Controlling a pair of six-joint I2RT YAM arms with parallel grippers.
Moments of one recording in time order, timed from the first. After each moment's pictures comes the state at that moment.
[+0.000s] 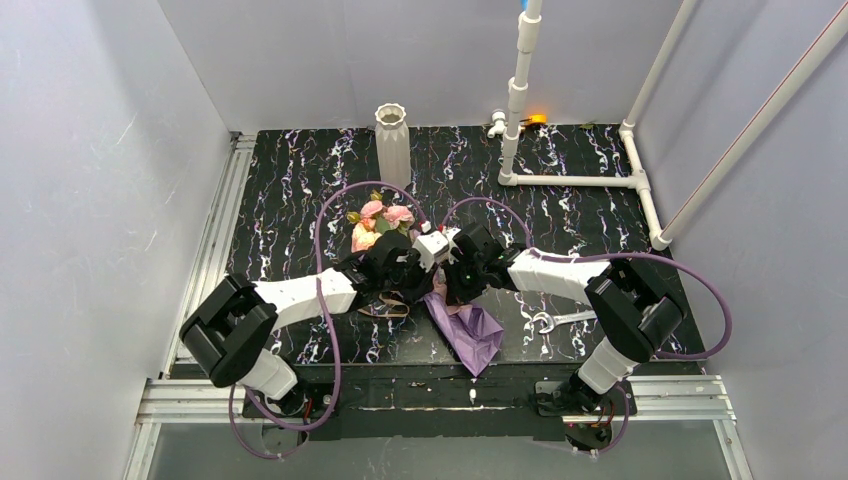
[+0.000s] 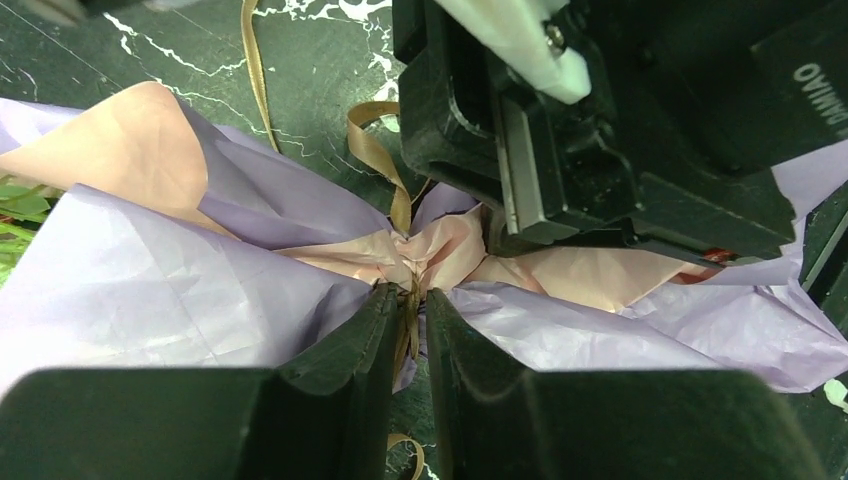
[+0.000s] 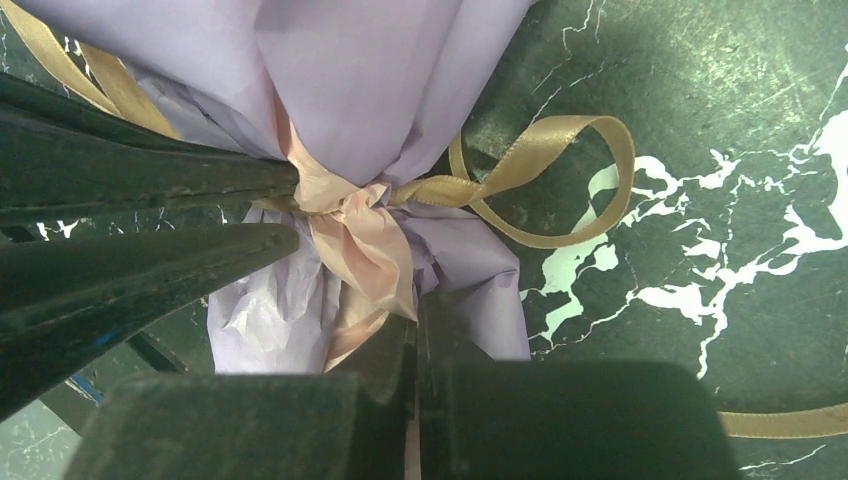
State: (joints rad) left arm -0.79 1.48 0.72 0.07 0.21 0.02; right arm 0.80 1.62 0.85 -0.24 -0.25 0.29
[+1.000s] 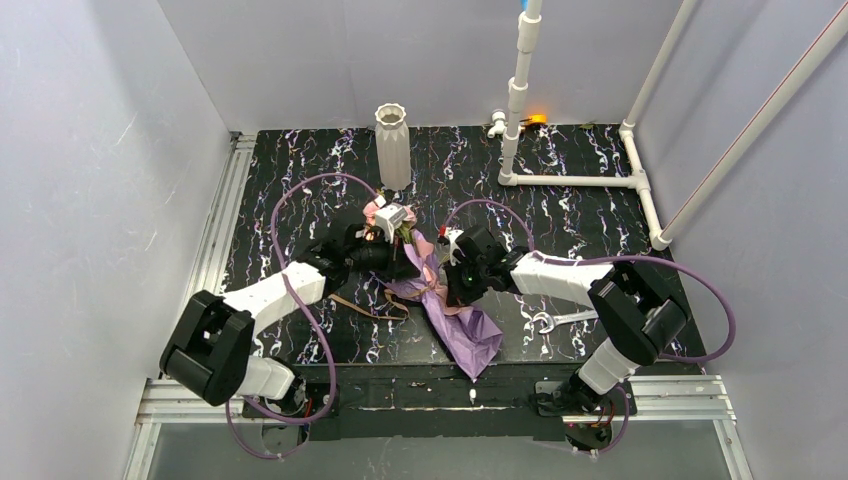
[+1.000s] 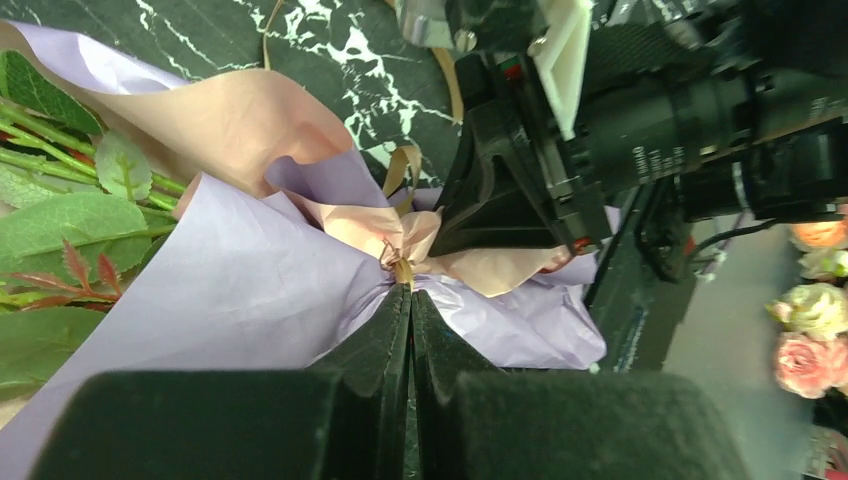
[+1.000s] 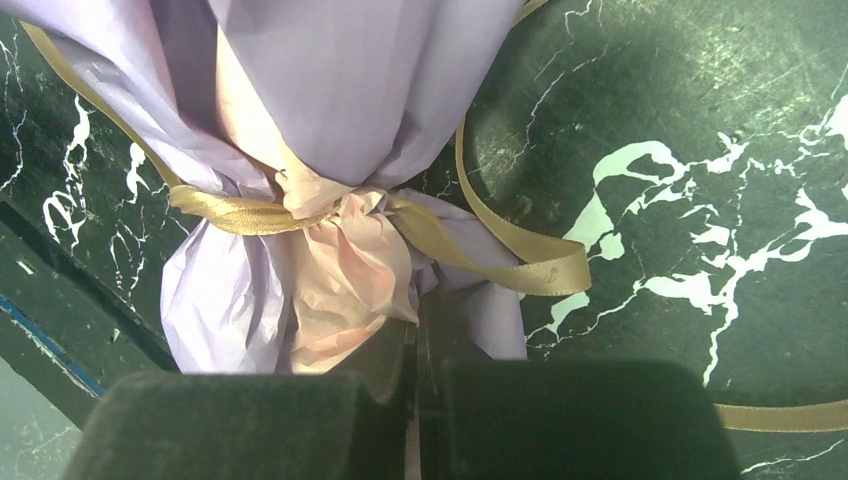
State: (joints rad) left arm -0.54 1.37 0.68 0.07 0.59 -0.26; right arm 0.80 1.60 0.82 -0.21 -0.25 0.31
